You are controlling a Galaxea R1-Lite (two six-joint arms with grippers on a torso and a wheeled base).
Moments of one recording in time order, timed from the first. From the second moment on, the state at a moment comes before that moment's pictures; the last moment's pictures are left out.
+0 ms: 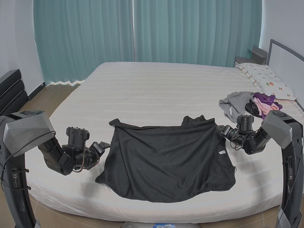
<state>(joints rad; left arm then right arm) -0.18 2.25 -0.77 -0.79 -0.07 -0.95 0.03 2.57 -1.27 -0.81 0.04 0.61</state>
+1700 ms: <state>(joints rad) -0.22 2.13 -0.39 -1.00 -0.17 -1.00 0.09 2.21 -0.21 -1.39 0.24 0.87</state>
